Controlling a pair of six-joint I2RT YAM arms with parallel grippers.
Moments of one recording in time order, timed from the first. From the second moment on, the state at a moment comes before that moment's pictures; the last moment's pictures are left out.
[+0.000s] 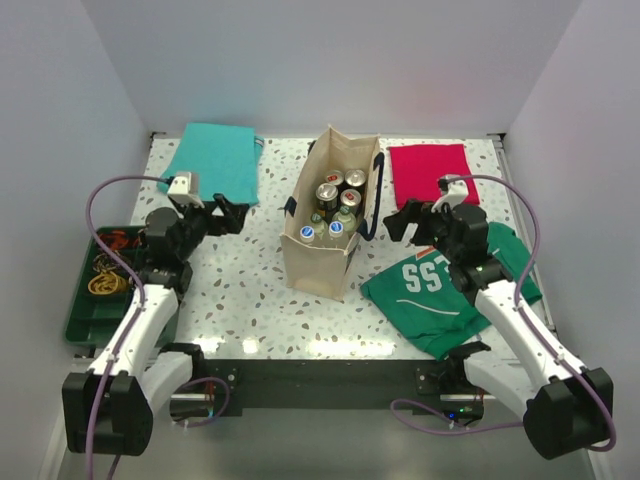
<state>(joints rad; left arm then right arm) -0.04 0.94 0.56 0.26 0.30 -0.31 0.27 0.96 0.67 -0.03 -0.14 0.38</state>
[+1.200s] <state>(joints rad) -0.26 1.07 1.19 -0.48 0.28 -0.21 0.27 1.12 1.18 -0.55 -0.08 0.29</state>
